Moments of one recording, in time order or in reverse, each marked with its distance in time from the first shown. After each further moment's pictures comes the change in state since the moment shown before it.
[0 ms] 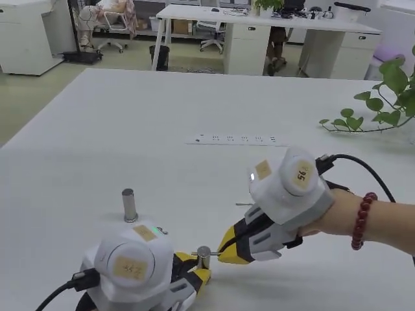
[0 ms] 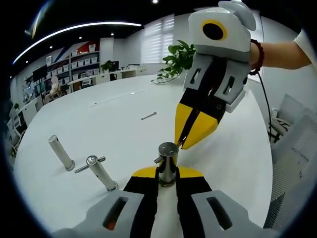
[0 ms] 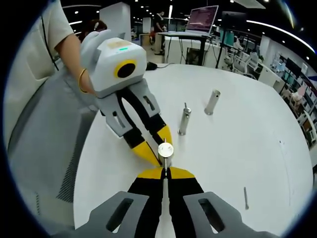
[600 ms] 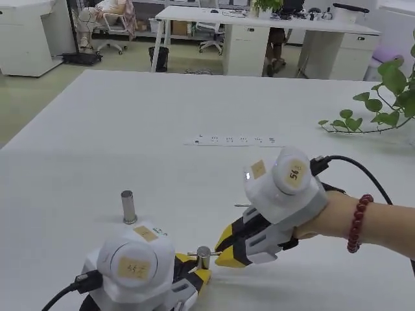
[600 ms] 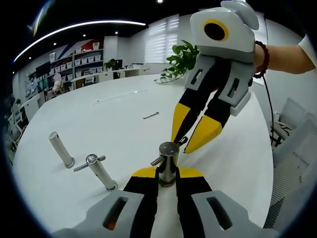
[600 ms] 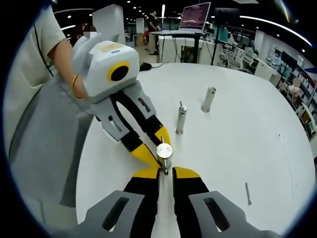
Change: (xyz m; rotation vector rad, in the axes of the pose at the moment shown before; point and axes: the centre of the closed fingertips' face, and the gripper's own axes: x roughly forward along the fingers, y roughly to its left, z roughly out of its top) left arm 0.001 0.002 0.000 -0.033 -0.001 0.019; right arm 0.000 -0.004 -0.001 0.063 0.005 -0.015
